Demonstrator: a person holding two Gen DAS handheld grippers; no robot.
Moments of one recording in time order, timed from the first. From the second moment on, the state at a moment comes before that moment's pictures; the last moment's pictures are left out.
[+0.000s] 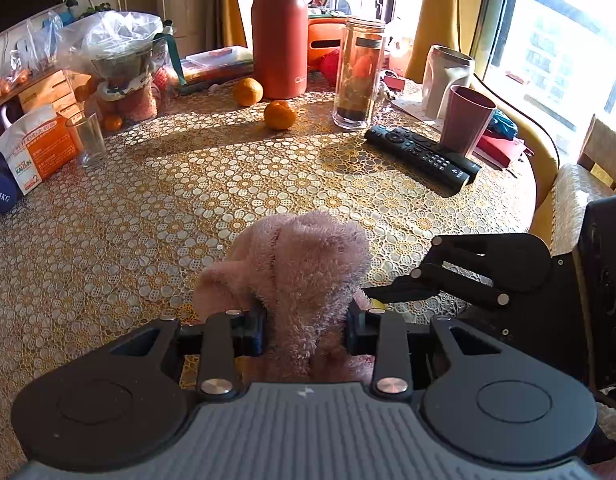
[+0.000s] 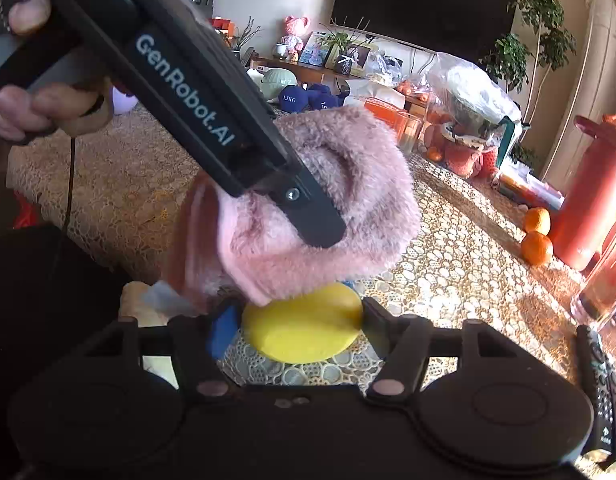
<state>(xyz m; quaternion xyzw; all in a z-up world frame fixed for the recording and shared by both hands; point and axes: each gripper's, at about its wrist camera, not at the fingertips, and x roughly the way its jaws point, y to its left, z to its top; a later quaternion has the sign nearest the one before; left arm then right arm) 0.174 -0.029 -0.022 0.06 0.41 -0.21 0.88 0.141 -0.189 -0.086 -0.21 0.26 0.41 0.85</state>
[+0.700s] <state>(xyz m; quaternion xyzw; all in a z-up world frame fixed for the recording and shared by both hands) 0.169 0.035 -0.031 0.00 0.43 -0.14 0.89 0.153 -0.198 -0.081 -0.10 0.30 0.42 0.85</state>
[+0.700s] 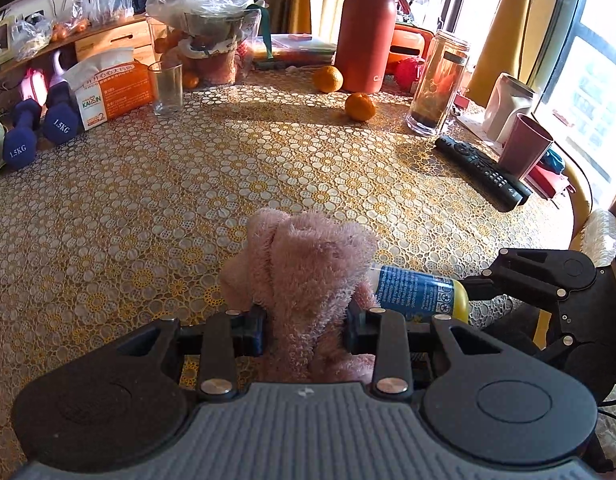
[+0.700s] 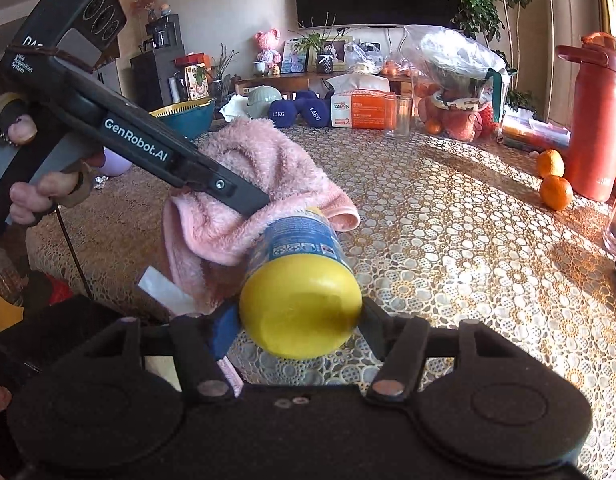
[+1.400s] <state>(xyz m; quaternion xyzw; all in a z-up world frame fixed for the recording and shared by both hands) 0.157 -0.011 0.011 0.03 0.40 -0.23 0.89 0.146 -0.179 -0.073 -0.18 0.26 0.42 0.85</state>
